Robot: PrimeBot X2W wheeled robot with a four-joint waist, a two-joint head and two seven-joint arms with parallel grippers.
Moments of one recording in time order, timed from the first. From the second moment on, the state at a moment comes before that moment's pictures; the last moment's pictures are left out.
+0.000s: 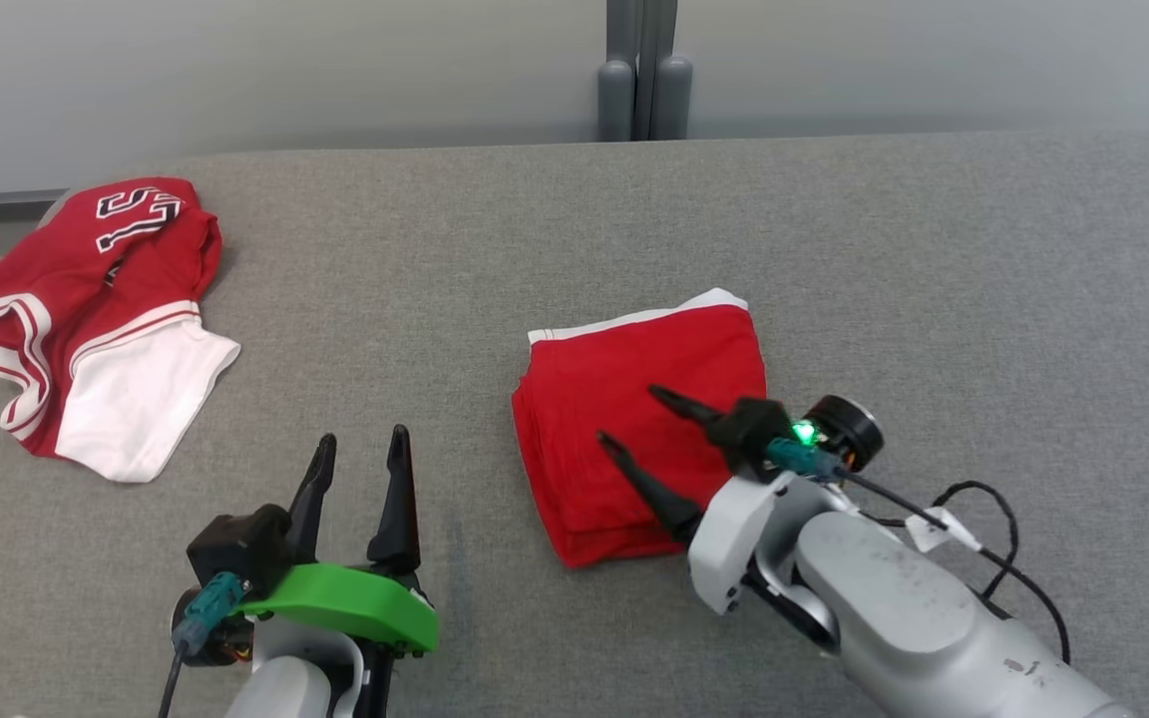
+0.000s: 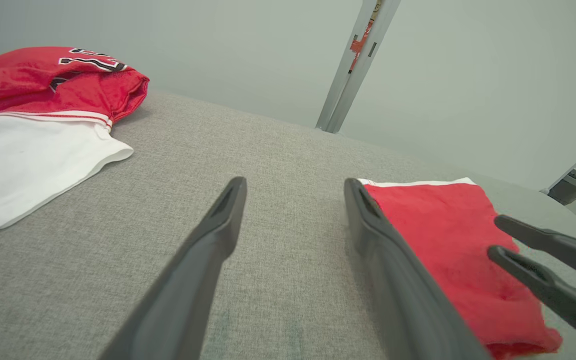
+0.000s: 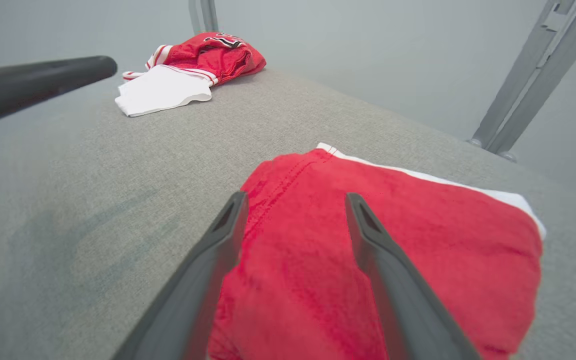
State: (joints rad) left arm -0.17 0.14 -0.37 0.29 -0.58 0.04 -0.26; right arm -0.64 -0.11 0.83 0.68 0.42 0.13 -0.26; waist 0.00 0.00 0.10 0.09
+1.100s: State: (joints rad) left arm 0.00 0.06 -0.18 0.31 -0.43 -0.03 -0.26; right arm -0.08 -0.05 0.02 0.32 0.25 0.13 -0.26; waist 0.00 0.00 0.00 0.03
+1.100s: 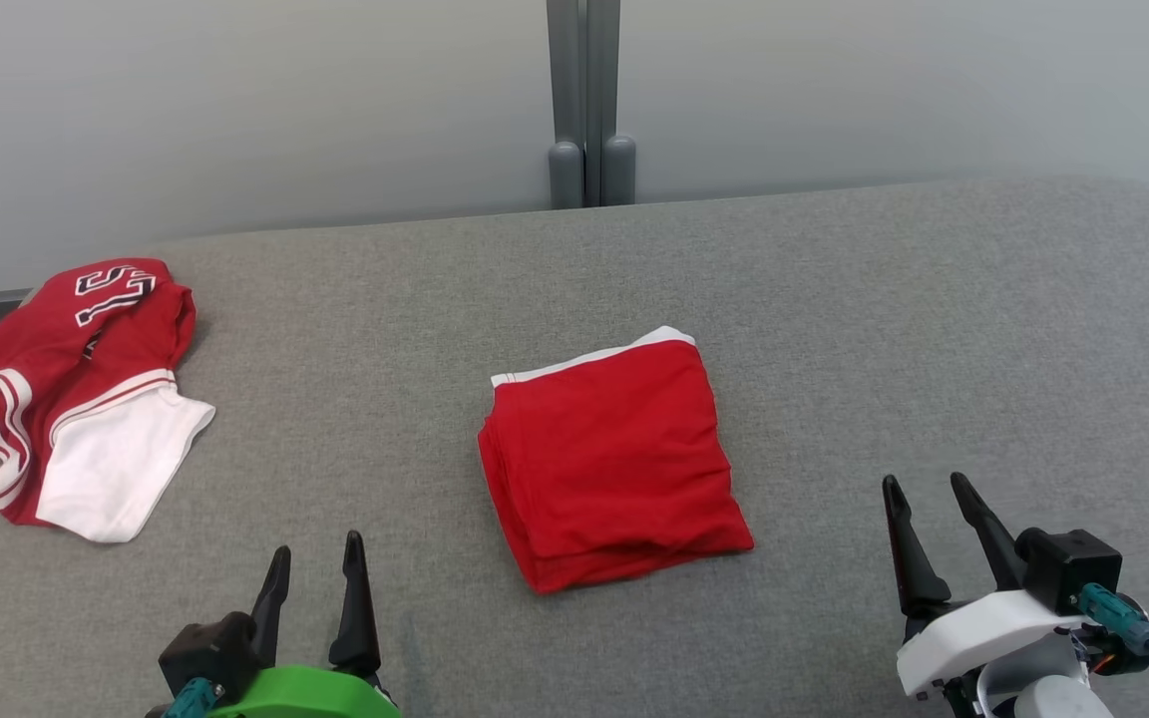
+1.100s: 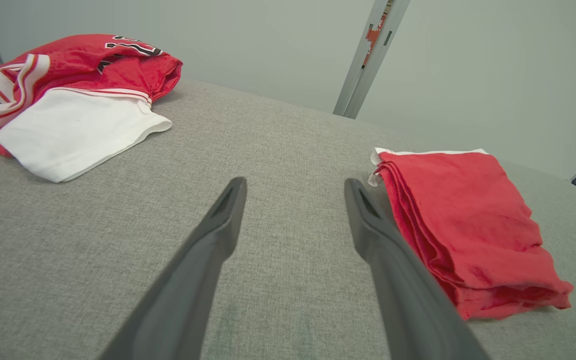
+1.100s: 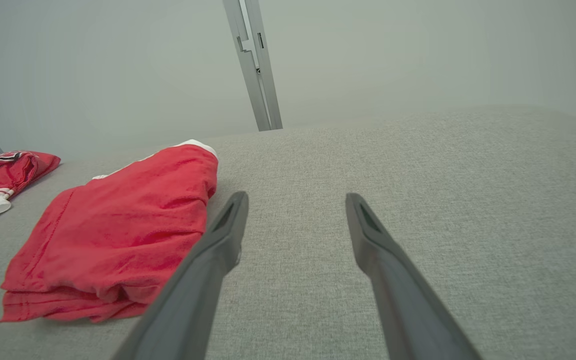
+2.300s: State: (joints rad) left arm -0.06 0.05 -0.20 0.30 -0.43 -0.04 -0.26; right arm -0.48 -0.10 0.19 0.48 0.22 0.13 -0.02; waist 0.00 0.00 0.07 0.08
